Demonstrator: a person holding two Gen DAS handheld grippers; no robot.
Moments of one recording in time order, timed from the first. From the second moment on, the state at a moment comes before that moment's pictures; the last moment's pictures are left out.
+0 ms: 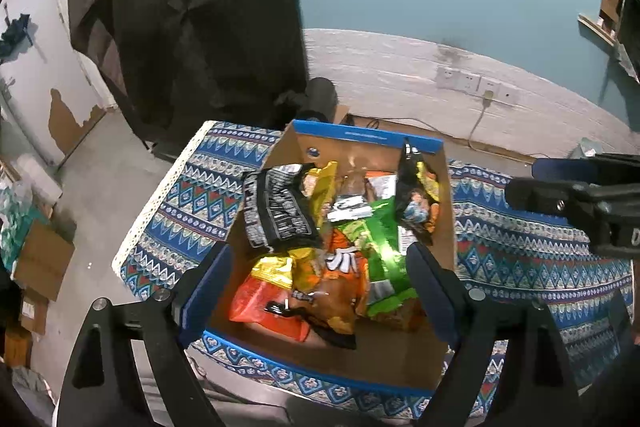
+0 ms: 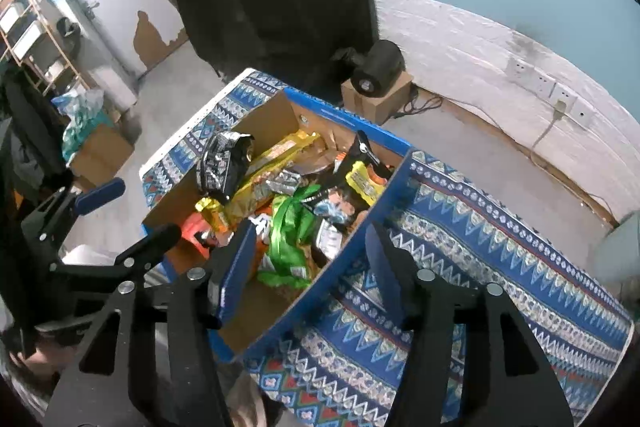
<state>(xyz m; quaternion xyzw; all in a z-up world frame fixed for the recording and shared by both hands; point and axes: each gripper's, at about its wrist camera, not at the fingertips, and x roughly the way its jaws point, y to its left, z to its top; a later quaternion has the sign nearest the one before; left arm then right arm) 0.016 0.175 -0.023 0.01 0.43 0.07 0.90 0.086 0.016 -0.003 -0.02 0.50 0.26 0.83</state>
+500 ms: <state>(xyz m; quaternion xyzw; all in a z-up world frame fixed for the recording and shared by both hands) 0.010 0.145 -0.011 0.03 0.42 0.05 0.90 0.056 -0.035 0.008 -0.01 0.47 0.23 0.85</state>
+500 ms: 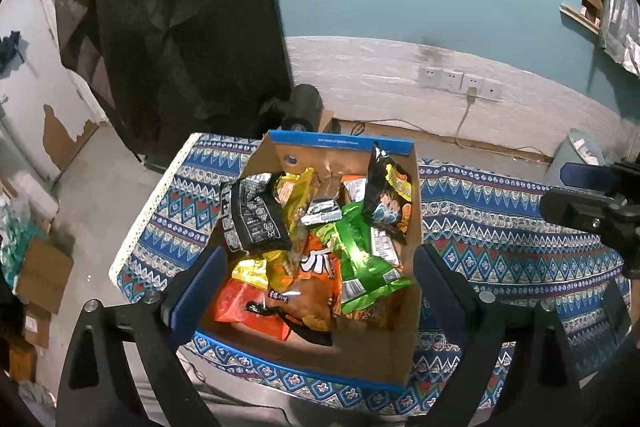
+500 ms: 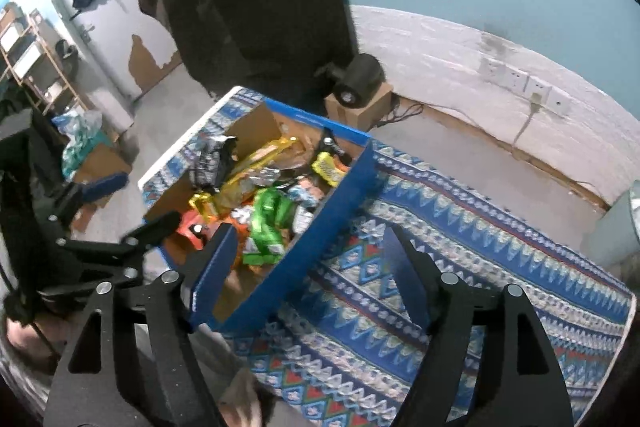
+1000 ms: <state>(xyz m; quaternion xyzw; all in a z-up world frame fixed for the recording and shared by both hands) 0.007 0.114 -0.009 0.05 0.42 0.04 0.91 0.046 -0.076 0.001 -0.01 0.47 0.20 0.86</state>
